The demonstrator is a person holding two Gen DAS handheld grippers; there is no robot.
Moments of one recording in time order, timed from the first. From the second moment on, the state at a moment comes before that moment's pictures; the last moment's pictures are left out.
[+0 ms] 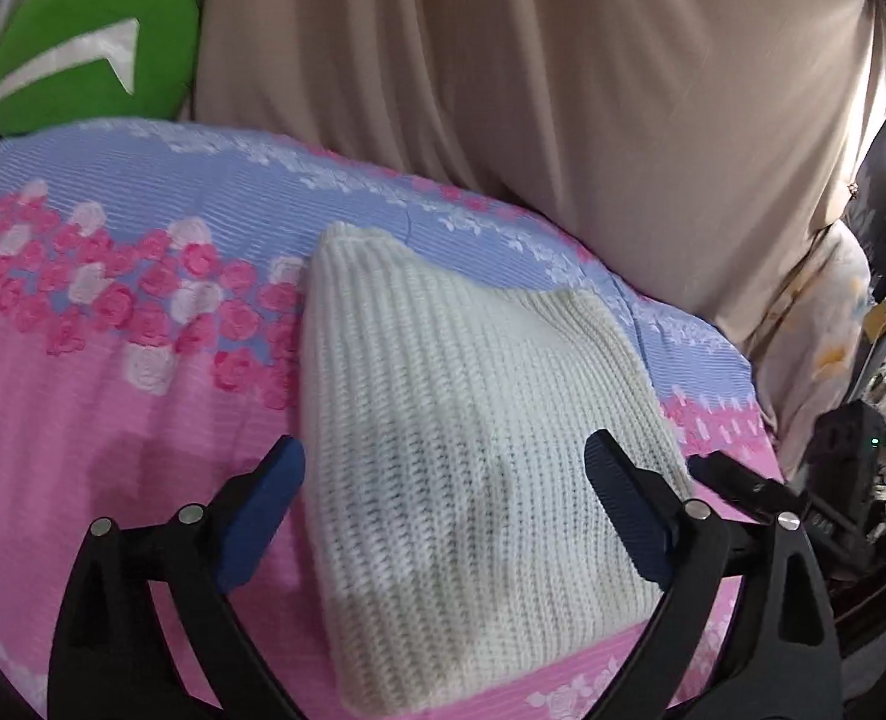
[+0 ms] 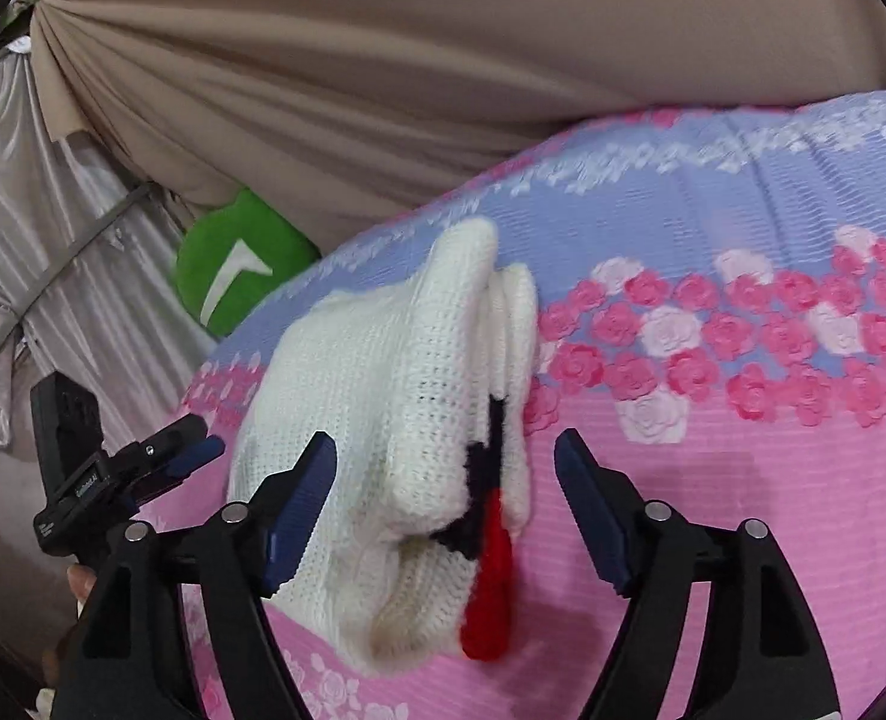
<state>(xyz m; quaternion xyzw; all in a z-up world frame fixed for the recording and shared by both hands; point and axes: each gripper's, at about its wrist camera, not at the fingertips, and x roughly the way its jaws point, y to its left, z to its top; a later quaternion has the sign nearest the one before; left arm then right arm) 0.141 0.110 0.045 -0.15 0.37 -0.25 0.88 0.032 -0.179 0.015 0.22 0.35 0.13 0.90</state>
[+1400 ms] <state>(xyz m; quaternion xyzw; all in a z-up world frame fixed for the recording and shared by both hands) 0.083 0.002 0.026 0.08 0.37 -0.13 0.92 -0.021 -0.178 0.034 0.06 0.34 0.00 0.94</state>
